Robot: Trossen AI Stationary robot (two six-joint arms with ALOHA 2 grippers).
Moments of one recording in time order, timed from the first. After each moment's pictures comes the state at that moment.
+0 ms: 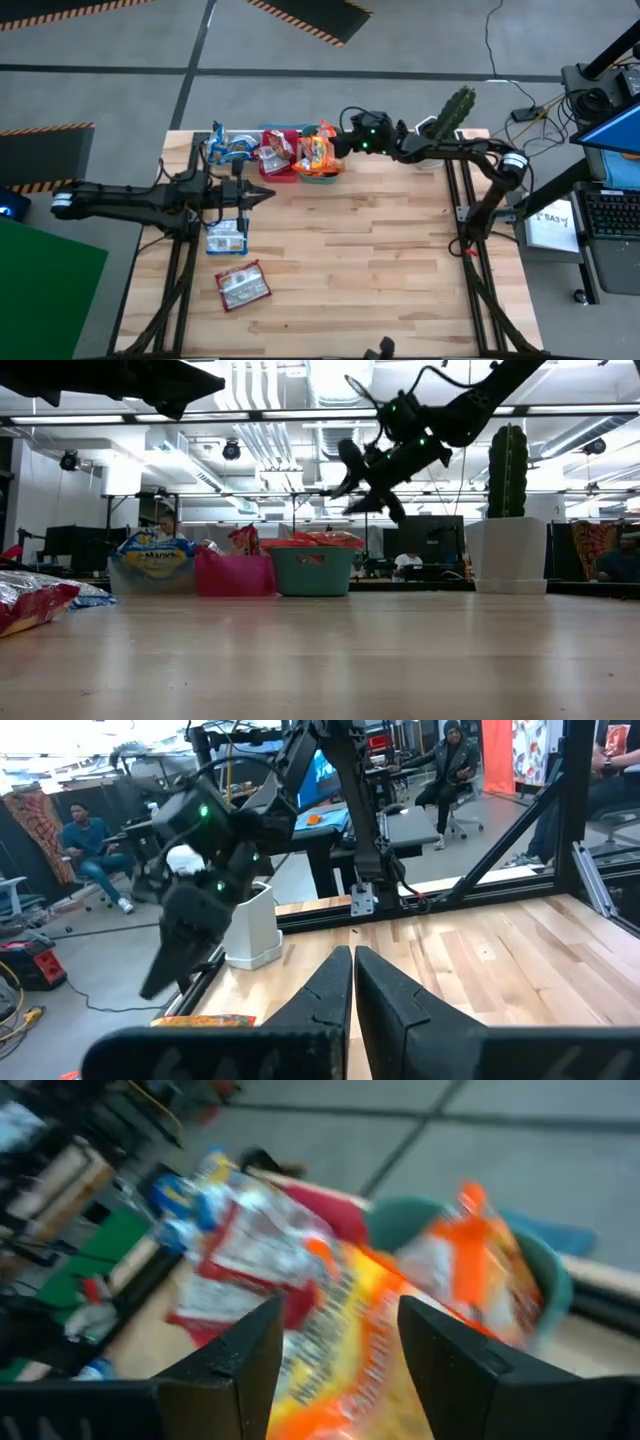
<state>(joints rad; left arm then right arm) 0.04 0.71 0.46 0.25 -0.07 0.21 -0.54 1.70 1.07 0.22 -0.07 0.56</state>
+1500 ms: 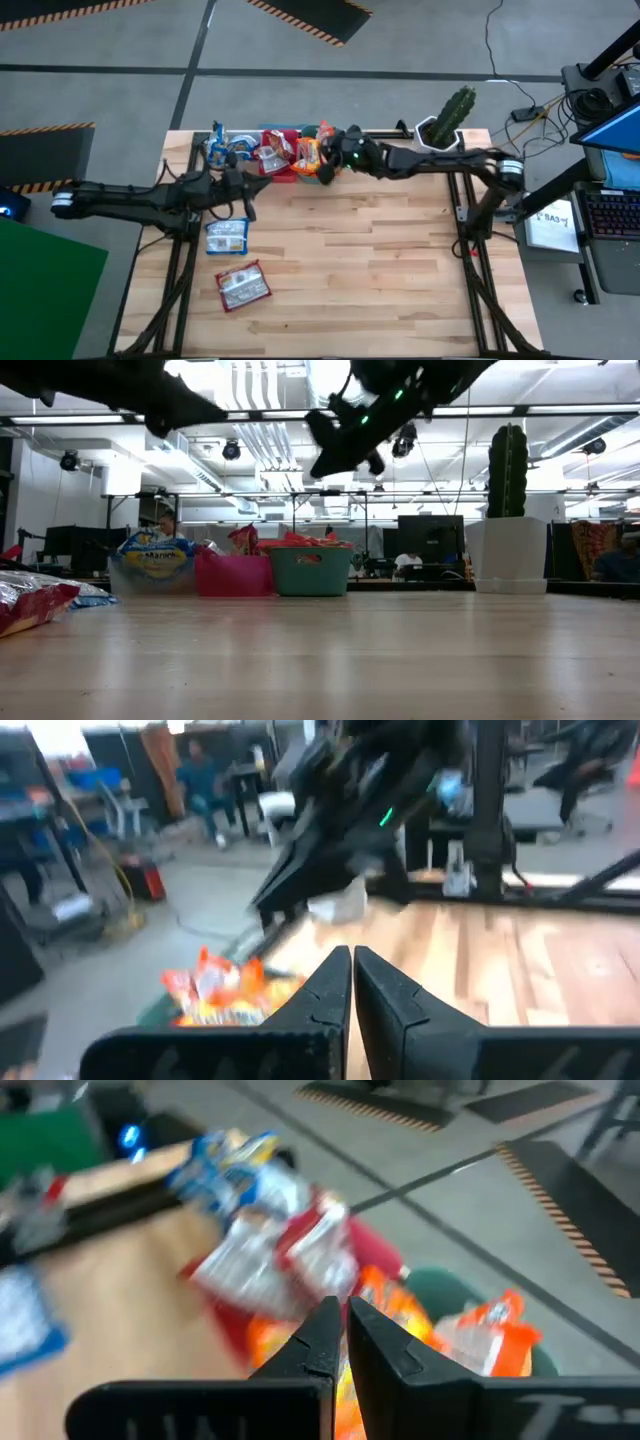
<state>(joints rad) 0.04 0.73 0.46 0.21 -0.36 0.07 -0.28 1.73 1.25 0.09 0.29 0.14</state>
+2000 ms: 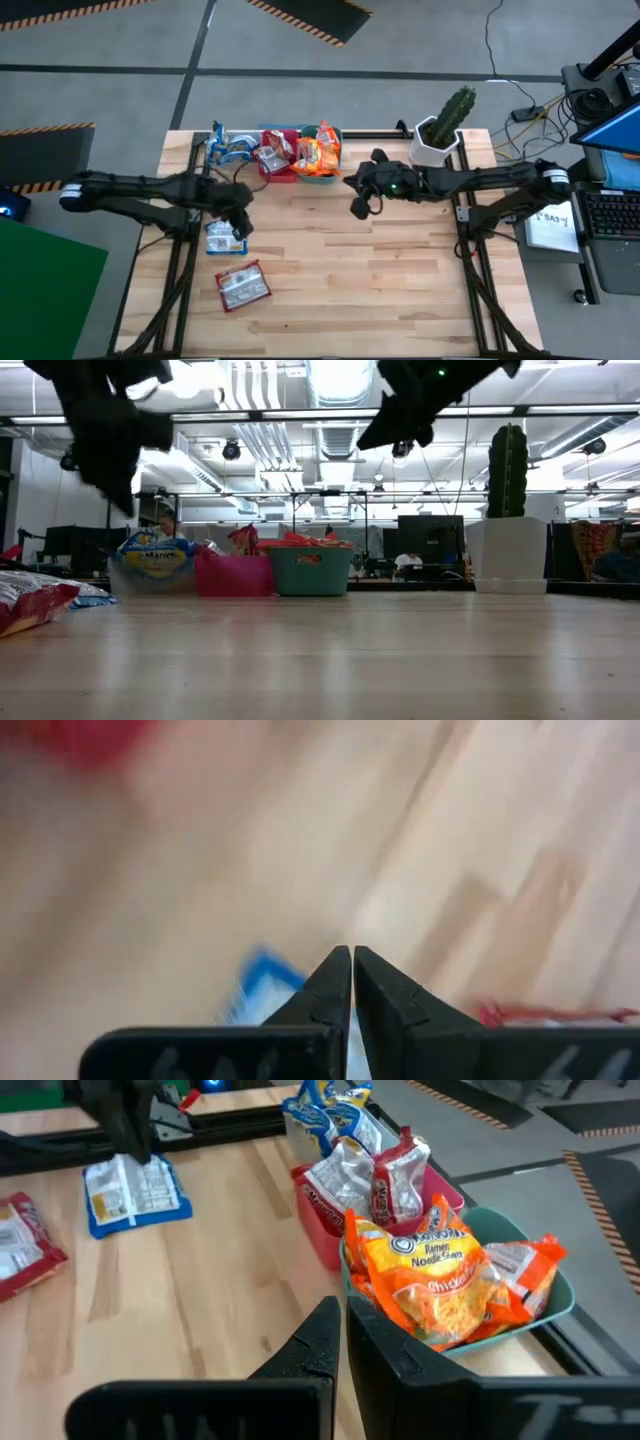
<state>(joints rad) 0.04 0.98 0.74 -0.89 -0.09 -0.51 -0.08 1.36 1.00 -0.13 0.29 0.09</state>
